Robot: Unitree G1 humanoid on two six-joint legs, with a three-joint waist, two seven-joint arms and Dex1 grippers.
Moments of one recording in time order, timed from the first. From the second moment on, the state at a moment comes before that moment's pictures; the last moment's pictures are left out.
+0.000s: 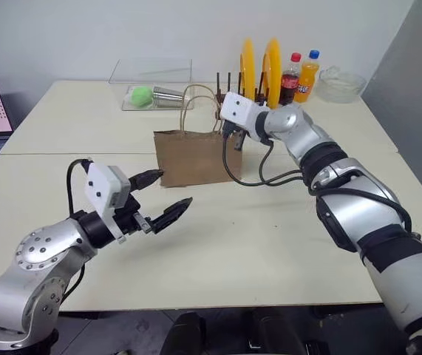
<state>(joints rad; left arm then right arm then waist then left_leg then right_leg) -0.04 0.64 0.30 -0.68 -0.64 0.63 -0.66 -1.47 -0.18 0.38 1.34 -0.30 -0.19 0.62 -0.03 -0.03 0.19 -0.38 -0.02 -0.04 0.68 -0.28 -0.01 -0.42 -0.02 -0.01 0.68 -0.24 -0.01</state>
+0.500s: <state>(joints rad) 0.21 0.72 0.28 -0.70 -0.53 0.45 -0.78 -1.35 -0.27 0.37 1.15 -0.25 -0.36 1.21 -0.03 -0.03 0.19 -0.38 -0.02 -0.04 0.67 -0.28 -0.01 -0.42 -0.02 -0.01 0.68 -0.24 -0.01</state>
